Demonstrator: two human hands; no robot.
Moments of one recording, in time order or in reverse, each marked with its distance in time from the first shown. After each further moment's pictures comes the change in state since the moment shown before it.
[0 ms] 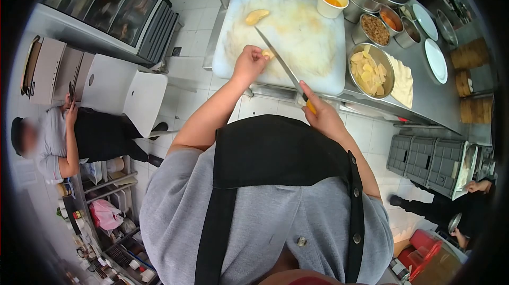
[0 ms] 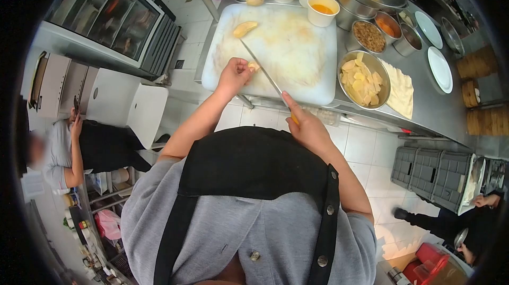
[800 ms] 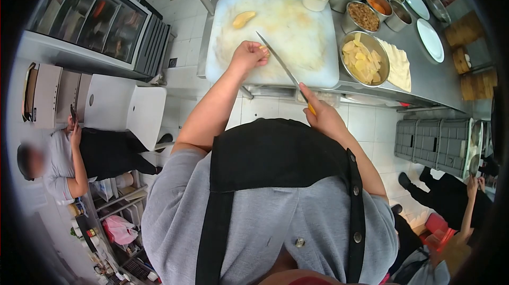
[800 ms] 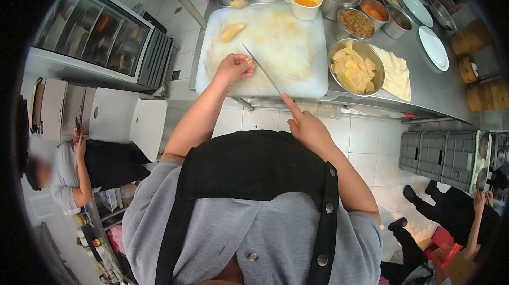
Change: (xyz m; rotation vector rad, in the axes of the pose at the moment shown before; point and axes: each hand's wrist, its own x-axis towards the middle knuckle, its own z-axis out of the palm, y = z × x) left_hand 0.028 0.028 0.012 -0.160 -0.135 -0.244; right_hand -0.013 0.019 0.014 -0.131 0.098 -0.006
